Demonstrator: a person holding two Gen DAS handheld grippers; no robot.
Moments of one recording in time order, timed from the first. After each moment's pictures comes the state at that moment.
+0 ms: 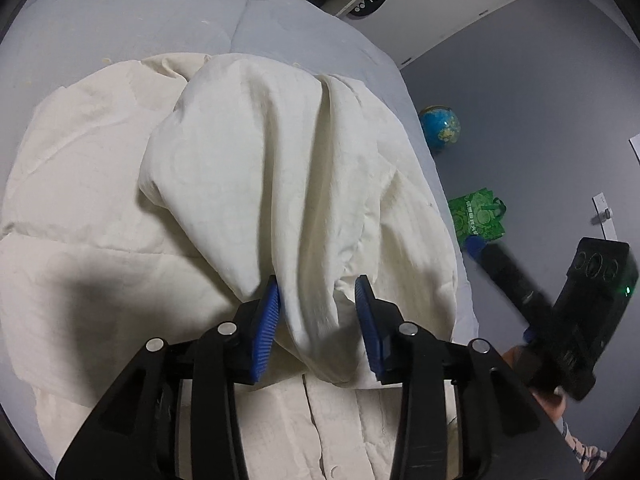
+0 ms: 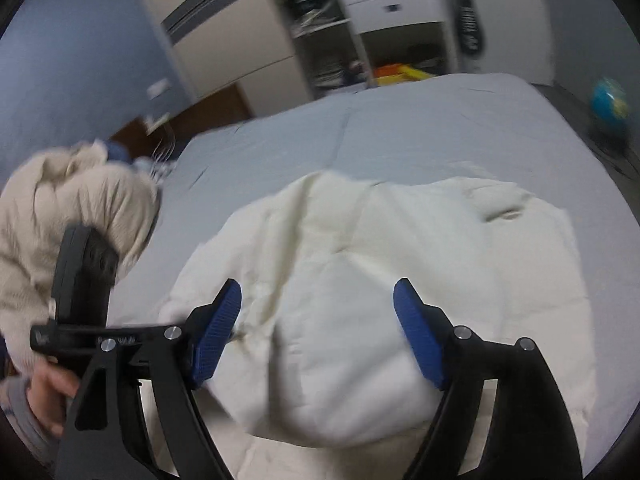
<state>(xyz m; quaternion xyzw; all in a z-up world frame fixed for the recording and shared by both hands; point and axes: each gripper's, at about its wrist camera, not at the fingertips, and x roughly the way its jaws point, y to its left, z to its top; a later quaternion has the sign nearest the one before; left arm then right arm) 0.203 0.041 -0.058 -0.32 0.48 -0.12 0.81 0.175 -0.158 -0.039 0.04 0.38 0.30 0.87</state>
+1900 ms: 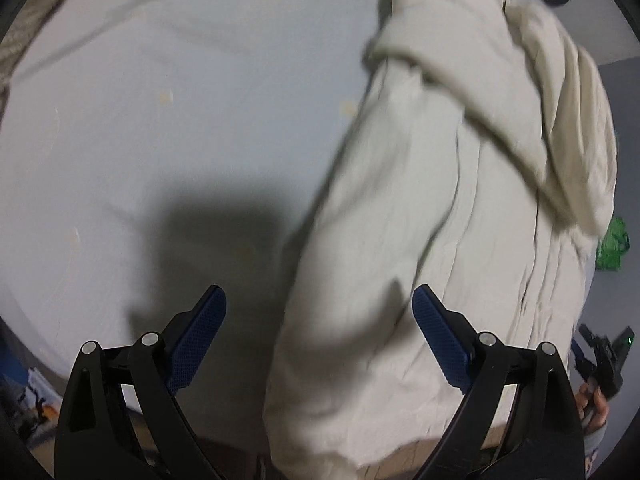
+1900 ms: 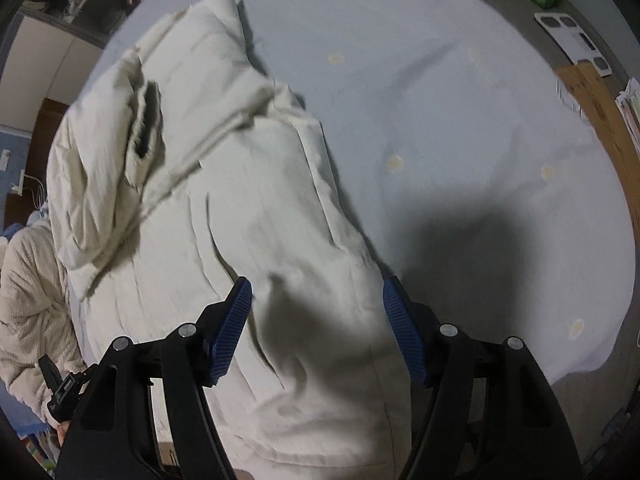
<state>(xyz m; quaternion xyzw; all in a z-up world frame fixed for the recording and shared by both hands) -0.038 0.140 -0.101 -0.32 0.66 0.14 0.66 0.076 -0.418 -0.138 0.20 0.66 0.04 0.73</state>
